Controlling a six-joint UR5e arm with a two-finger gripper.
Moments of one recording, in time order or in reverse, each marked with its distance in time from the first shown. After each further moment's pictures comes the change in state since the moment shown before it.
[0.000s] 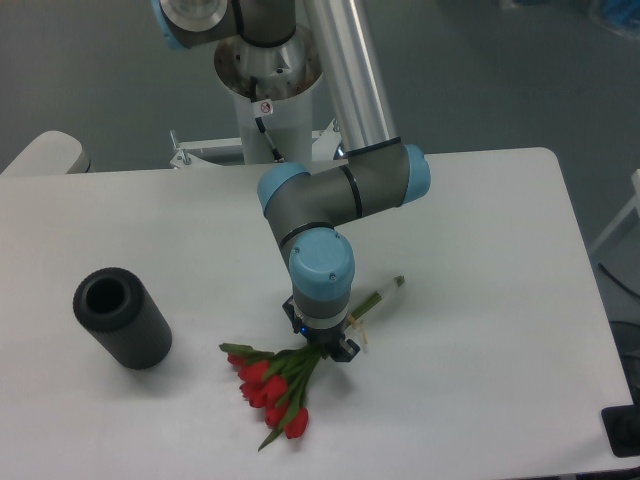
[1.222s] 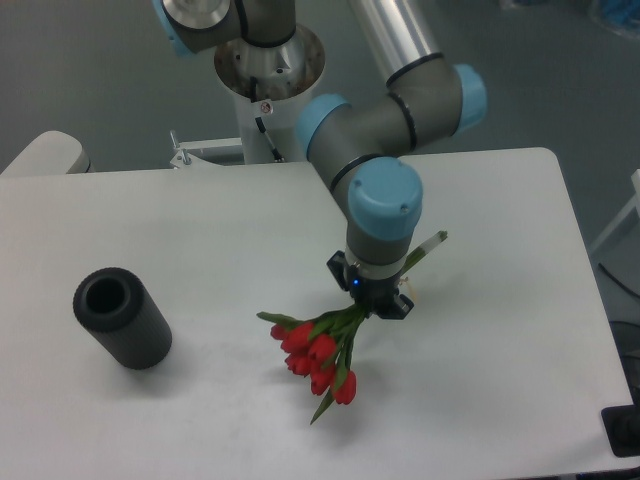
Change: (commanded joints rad) arm 0.121 0.144 0.112 -0.298 -0.008 0.150
